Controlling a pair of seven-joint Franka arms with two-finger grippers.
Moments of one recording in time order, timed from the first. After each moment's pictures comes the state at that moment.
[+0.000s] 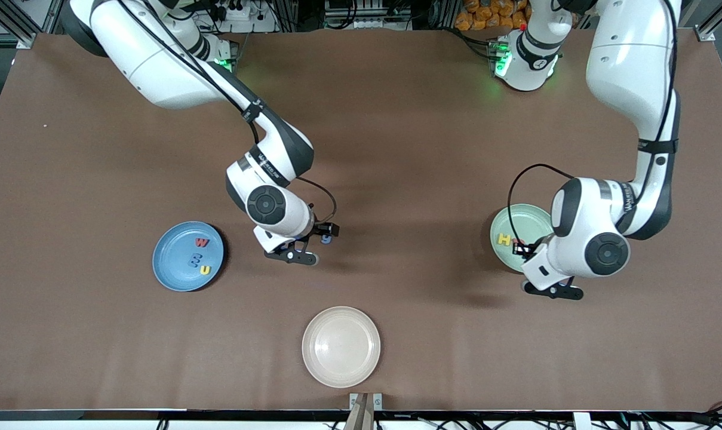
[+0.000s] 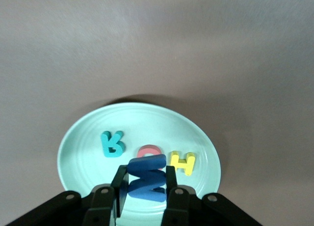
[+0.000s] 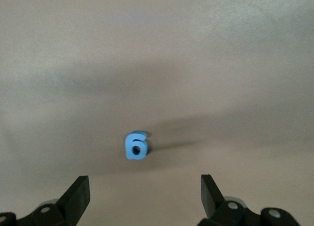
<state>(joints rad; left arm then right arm) -0.27 0.66 0.10 -1.54 -0.05 1.93 -0.01 0.23 0.77 0.42 -1.51 -0.14 2.16 0.85</state>
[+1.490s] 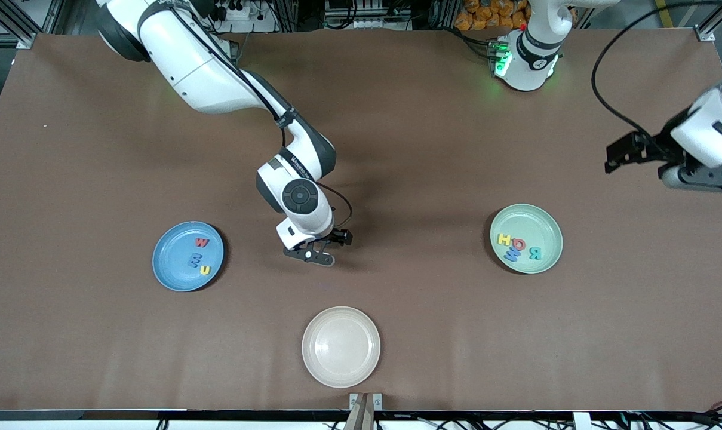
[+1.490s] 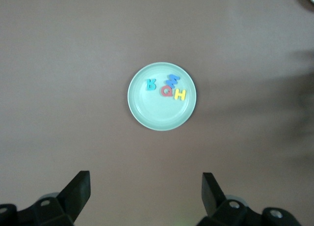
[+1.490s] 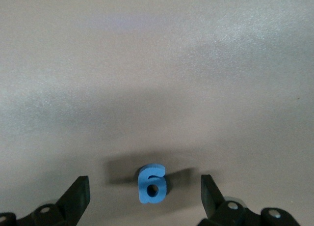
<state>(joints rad) -0.17 0.04 0.05 -1.55 -0.02 1.54 0.02 0.46 0.83 0.21 -1.49 -0.14 2.29 0.94</state>
